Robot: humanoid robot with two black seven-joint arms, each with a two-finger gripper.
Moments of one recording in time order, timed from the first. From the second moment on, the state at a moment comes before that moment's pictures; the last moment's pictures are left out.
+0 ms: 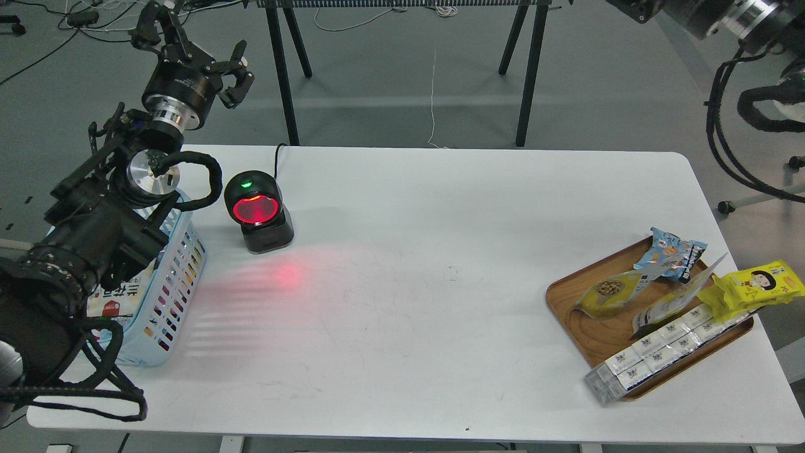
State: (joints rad) left arm -0.96 0.19 -0.72 -0.41 -0.19 -0.43 -0.30; right arm 1.40 -0.72 0.07 1.00 -0.39 0.39 0.49
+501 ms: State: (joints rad) left arm -0.96 0.25 -0.73 -0.42 -0.19 -0.43 -0.30; right arm 1.83 -0.56 -0.53 1.25 -0.88 0.32 0.49
